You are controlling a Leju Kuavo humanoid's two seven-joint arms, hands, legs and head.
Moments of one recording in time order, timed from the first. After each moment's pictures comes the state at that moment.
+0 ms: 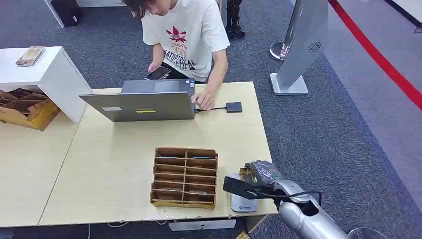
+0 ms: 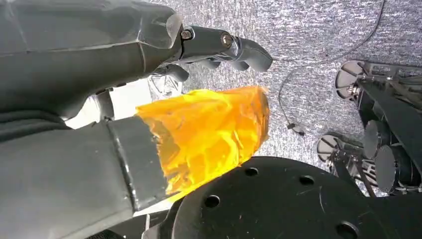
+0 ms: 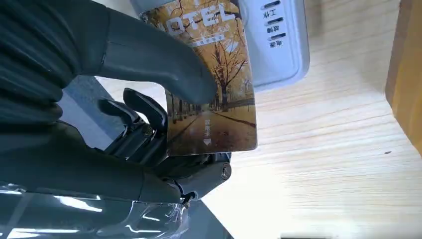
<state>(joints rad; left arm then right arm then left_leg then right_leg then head) -0.02 -0.01 -1.33 -0.02 1.52 0.08 -0.07 -0.29 -0.32 0.70 -1.27 0.66 0.14 0.24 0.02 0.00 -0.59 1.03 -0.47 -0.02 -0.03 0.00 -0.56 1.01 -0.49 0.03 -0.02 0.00</state>
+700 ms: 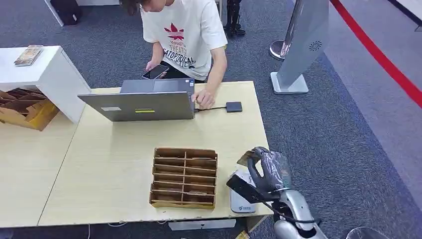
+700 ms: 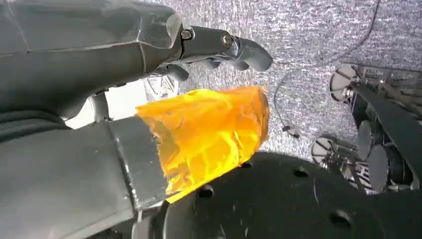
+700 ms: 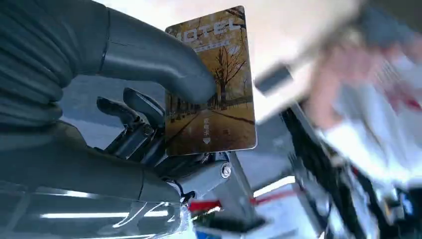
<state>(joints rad) -0.03 -0.03 -1.33 -0.02 1.52 0.13 -0.11 -0.07 -0.16 0.51 -1.48 0.86 -0.47 0.04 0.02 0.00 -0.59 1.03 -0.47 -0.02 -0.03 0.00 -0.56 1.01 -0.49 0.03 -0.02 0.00</state>
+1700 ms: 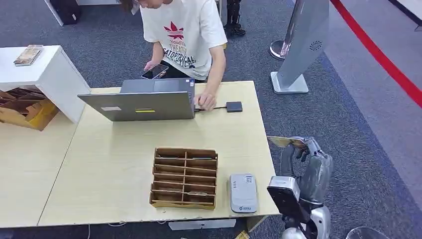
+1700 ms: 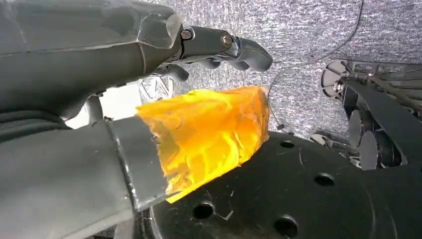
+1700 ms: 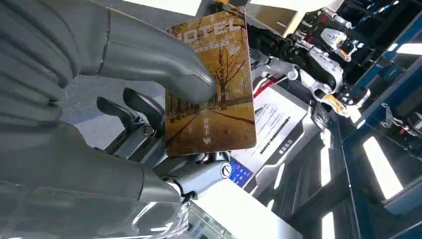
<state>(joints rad) -0.04 -0.06 -1.36 -0.02 1.52 0.15 -0.13 0.09 0.04 0.29 -1.76 0.80 -0.69 -0.22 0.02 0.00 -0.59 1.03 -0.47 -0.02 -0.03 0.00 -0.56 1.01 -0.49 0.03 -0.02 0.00</state>
